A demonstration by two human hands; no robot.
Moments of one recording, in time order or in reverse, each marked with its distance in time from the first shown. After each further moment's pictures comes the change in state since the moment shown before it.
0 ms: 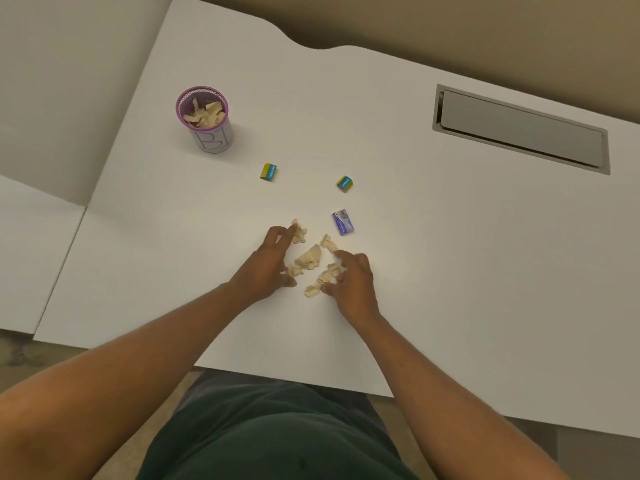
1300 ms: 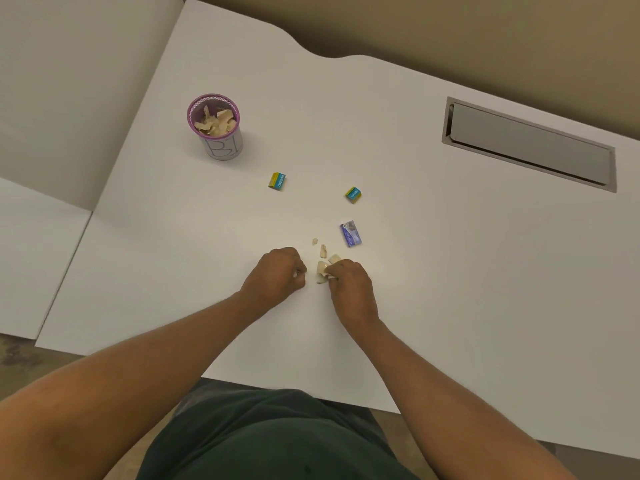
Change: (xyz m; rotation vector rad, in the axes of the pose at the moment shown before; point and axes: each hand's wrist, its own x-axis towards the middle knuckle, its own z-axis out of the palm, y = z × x) left_hand 0.006 0.009 0.002 0.114 0.151 0.027; right_hand 0.015 -0.023 0.009 -0.499 0.034 -0.283
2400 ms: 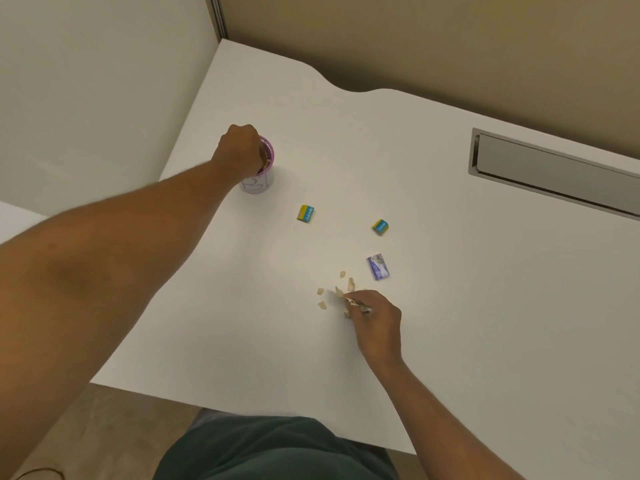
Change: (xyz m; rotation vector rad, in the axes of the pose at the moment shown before) left_hand 0.170 -0.062 -0.223 0.199 0.218 -0.346; right_hand 0.002 -0.025 0.005 0.520 0.157 0.246
